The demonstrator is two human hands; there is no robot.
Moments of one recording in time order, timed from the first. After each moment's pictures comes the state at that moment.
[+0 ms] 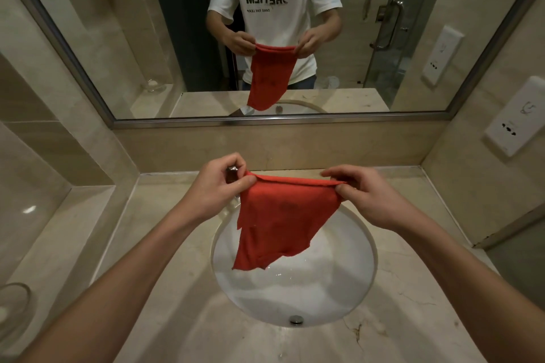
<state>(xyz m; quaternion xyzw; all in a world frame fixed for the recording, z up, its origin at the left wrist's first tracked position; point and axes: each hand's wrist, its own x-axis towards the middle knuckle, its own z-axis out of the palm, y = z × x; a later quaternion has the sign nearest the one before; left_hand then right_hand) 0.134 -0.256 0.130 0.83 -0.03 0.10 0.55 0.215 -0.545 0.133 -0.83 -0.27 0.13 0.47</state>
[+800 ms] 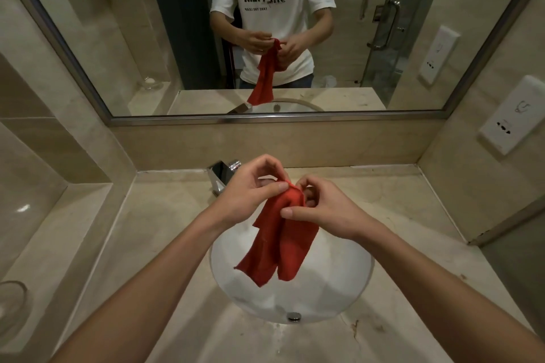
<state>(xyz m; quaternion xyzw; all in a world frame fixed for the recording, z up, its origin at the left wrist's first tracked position) 0.137 -0.308 0.127 0.74 -0.09 0.05 0.67 0.187 -0.500 0.114 -0.78 -0.26 0.24 0.51</state>
